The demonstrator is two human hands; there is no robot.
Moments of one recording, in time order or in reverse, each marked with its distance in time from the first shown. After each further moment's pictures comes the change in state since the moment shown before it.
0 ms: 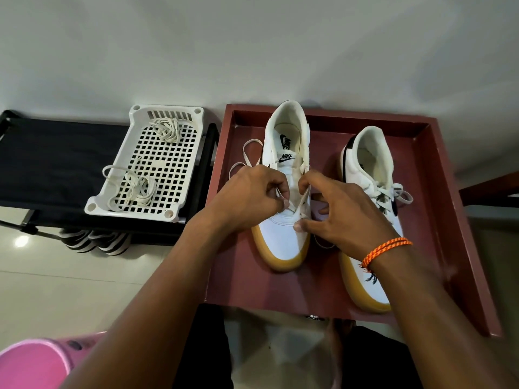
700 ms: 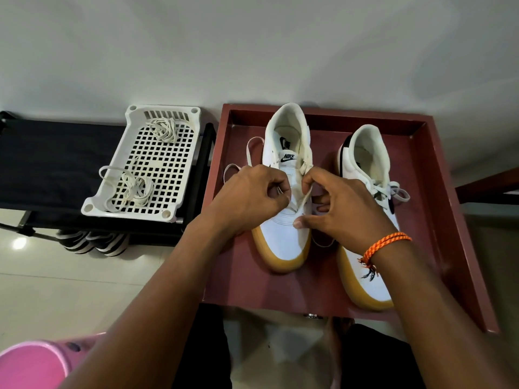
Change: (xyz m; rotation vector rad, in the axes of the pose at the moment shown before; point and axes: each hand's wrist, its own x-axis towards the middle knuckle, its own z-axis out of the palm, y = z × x) left_hand -0.003 0.008 0.005 0.014 0.055 0.039; right_hand 0.003 0.007 0.000 0.152 0.015 0.109
